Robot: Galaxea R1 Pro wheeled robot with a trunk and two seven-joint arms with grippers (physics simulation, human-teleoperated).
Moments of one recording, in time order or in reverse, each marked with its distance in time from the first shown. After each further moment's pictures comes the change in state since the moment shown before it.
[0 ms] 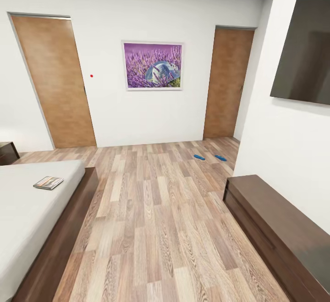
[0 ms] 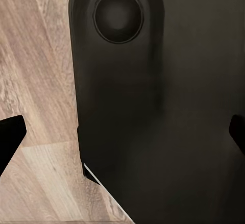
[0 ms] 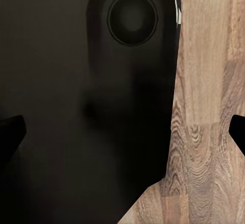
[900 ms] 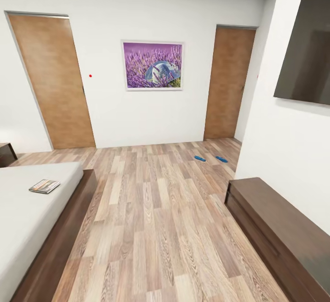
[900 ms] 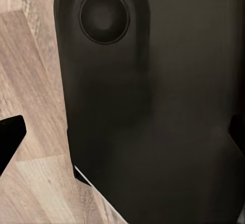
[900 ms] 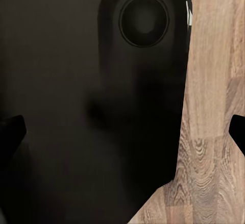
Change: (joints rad) left arm 0.000 0.006 -0.005 -0.001 -0.002 0.000 -0.053; right arm 0.000 0.013 -0.004 0.002 -0.004 -0.009 0.000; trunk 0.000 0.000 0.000
